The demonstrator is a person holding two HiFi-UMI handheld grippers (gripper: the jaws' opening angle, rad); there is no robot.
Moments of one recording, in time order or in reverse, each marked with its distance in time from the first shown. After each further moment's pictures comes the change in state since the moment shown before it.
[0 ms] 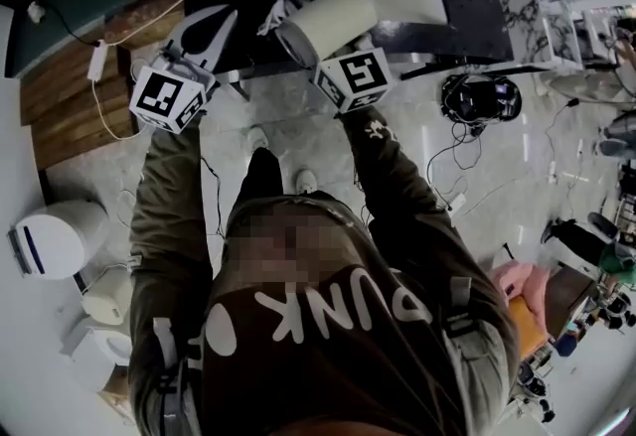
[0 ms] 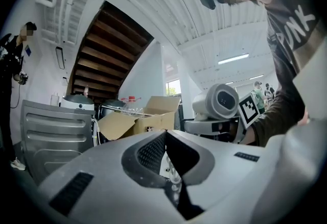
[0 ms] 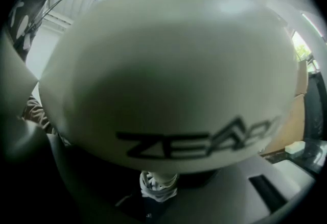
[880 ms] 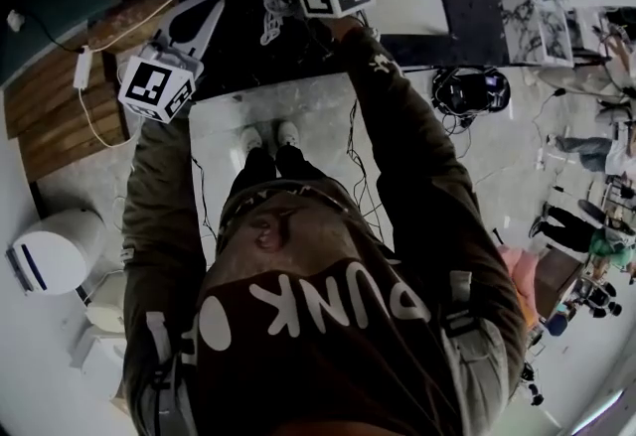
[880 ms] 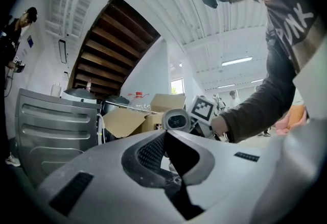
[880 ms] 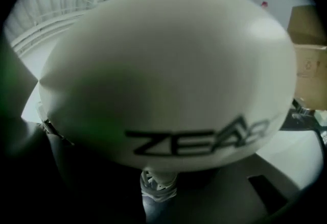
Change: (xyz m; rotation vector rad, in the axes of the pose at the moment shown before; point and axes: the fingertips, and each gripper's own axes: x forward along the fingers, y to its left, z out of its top) left arm 0.026 0.087 -0.029 -0.037 0.005 -0.010; right arm 0.138 -0.054 -0.118 0.263 0.675 0.166
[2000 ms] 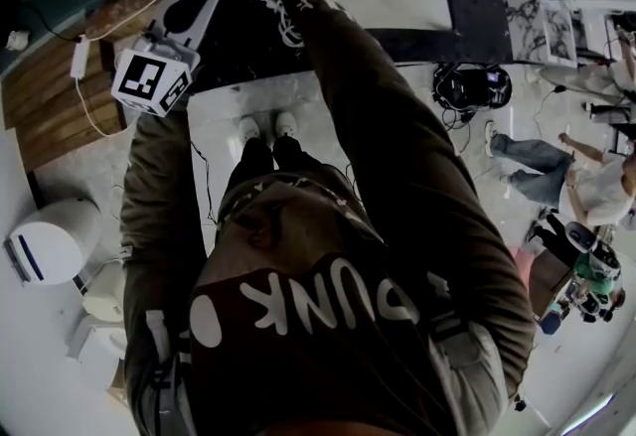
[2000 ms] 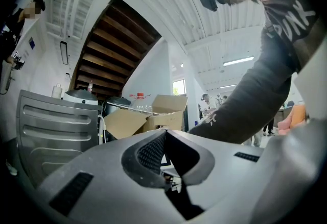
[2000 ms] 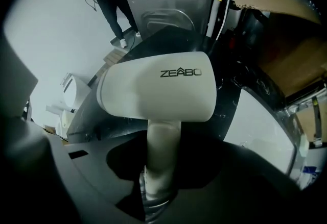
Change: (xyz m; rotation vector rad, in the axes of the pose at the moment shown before) left arm 0.005 0.003 0.008 -0.017 -0.005 0.026; right arm 0.101 -0.046 -0.102 -0.076 0.815 -0.157
